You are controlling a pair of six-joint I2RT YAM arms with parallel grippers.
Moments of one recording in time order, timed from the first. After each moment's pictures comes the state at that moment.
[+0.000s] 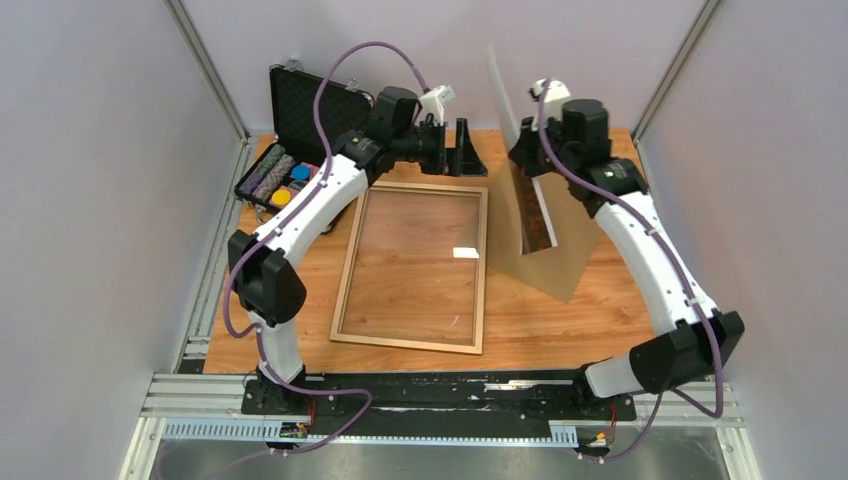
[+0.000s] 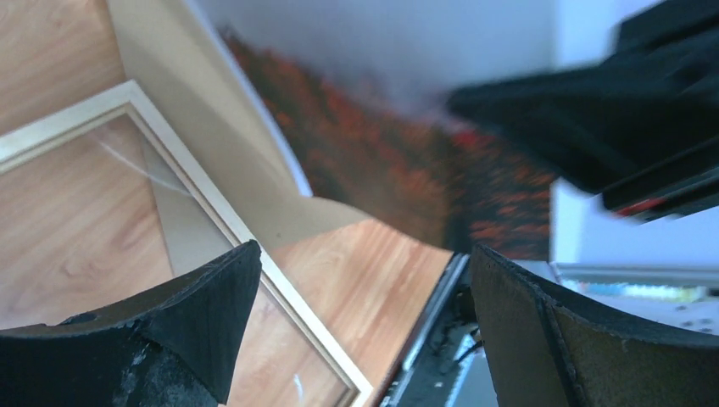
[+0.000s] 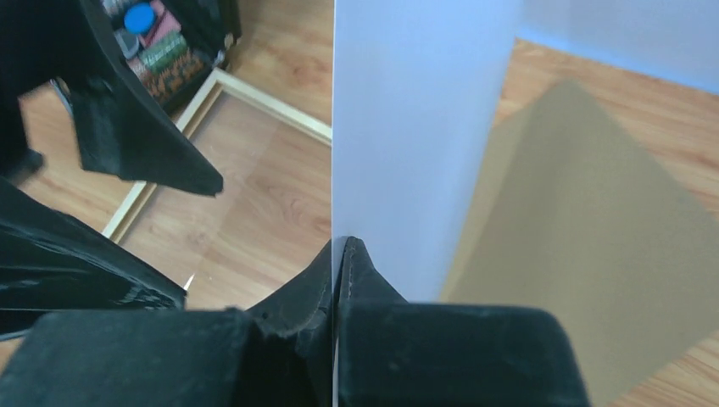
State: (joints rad) left arm -0.59 1.88 1.92 -0.52 0.56 -0.44; right arm 0.25 1.40 1.56 -0.56 -0.21 0.05
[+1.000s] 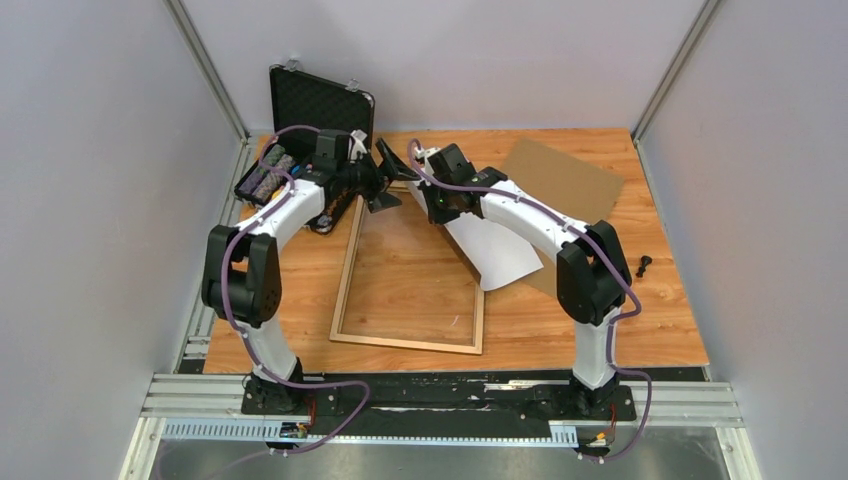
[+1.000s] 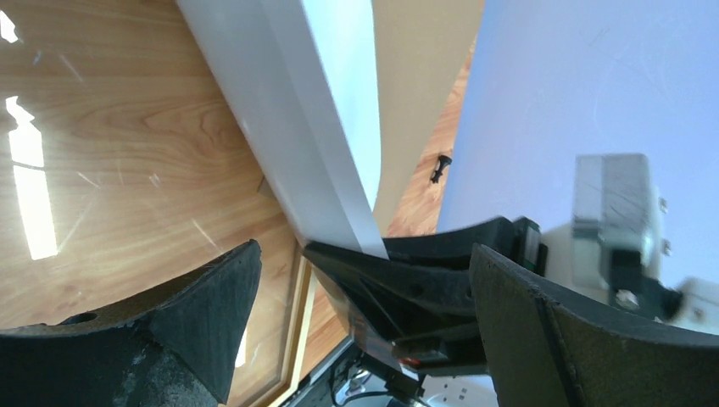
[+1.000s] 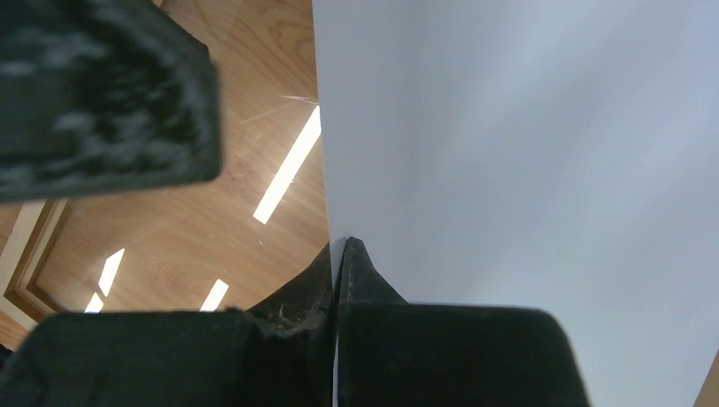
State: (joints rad) left arm -0.26 1.76 1.35 -0.23 0.62 -0.96; right arm 0.66 1.95 1.66 -0.60 -0.06 0.17
